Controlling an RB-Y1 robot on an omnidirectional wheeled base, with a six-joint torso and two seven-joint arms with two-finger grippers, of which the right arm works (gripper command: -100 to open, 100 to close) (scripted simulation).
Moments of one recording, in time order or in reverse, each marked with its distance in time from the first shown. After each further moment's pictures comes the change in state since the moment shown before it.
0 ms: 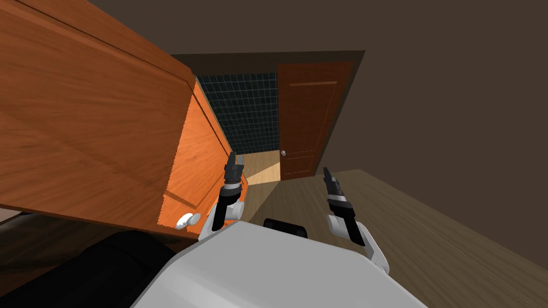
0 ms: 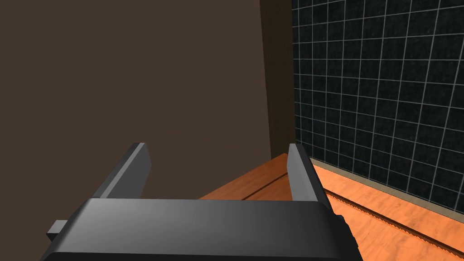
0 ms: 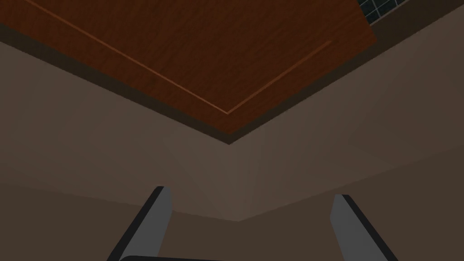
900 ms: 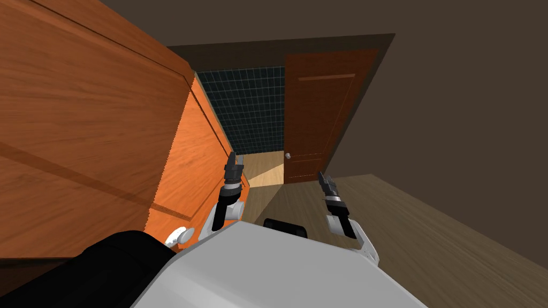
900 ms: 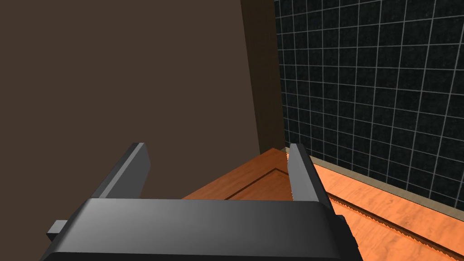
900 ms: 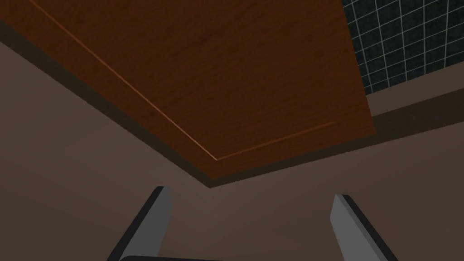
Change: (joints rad) arm -0.096 -0.010 -0.051 0.259 0.090 -0.071 0.184
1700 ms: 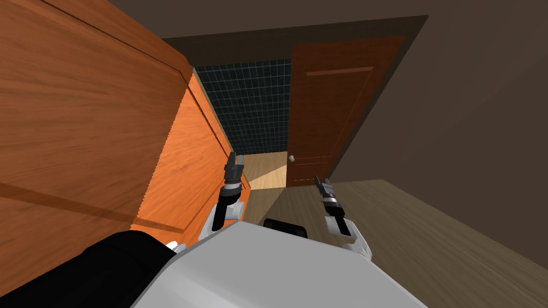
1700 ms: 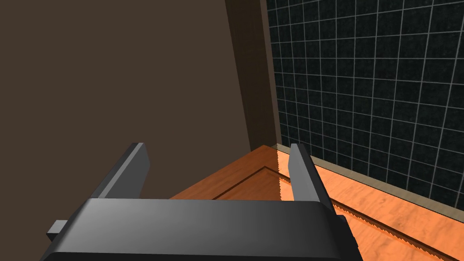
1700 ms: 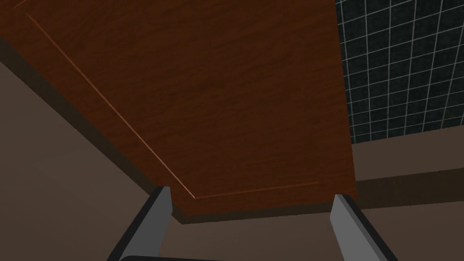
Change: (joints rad) arm -0.081 0.004 -0.043 0.224 0.070 -0.064 0.148
